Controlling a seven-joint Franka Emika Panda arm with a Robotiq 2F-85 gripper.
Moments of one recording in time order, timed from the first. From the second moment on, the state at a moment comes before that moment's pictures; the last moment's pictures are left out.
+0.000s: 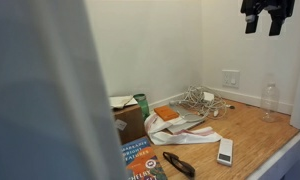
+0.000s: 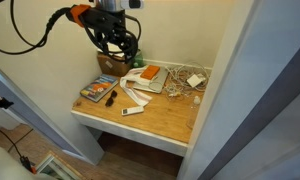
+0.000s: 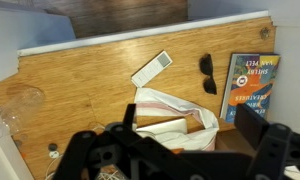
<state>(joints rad) 0.02 -0.41 -0.08 -2.20 0.11 1.78 -0.09</state>
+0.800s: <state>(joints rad) 0.02 -0.41 -0.08 -2.20 0.11 1.79 -0.09</state>
